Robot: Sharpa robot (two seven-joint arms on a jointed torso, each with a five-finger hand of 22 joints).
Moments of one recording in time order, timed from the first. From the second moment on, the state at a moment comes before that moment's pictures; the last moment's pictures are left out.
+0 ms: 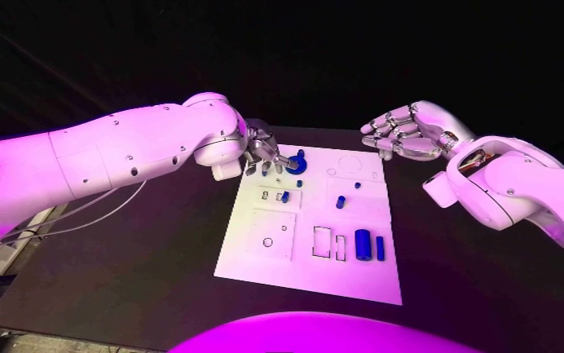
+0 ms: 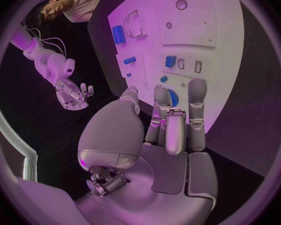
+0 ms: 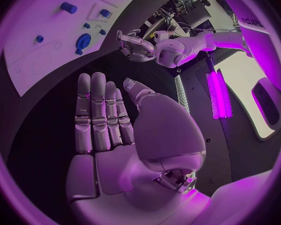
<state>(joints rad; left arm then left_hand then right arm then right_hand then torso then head) 1.29 -0.71 -0.03 1.44 -0.89 0.13 -0.61 1.16 -0.01 -0.05 0.29 0.26 0.92 0.08 0.56 0.33 1.14 0.01 1.01 0.68 1.47 -0.04 1.45 1.31 0.15 1.14 0.06 1.13 0.72 1.29 -0.95 -0.13 1.69 -0.82 -0.44 0.10 1.27 -0.08 0.30 0.06 0.26 1.00 0.13 0.15 0.18 0.97 0.07 0.60 0.47 1.17 0.01 0.68 0.60 0.18 1.06 0.13 0.20 1.01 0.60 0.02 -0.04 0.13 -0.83</state>
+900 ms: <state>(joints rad) 1.29 -0.55 -0.04 1.26 -1.02 0.32 -0.68 1.15 -0.01 -0.07 0.29 0.26 0.92 0.08 0.56 0.34 1.15 0.01 1.03 0.71 1.47 -0.04 1.46 1.31 0.16 1.16 0.06 1.15 0.76 1.29 -0.97 -0.14 1.71 -0.74 -0.54 0.19 1.34 -0.09 0.30 0.04 0.29 1.00 0.13 0.17 0.18 0.99 0.07 0.57 0.41 1.20 0.01 0.62 0.61 0.18 1.08 0.13 0.18 0.98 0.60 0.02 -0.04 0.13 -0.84</state>
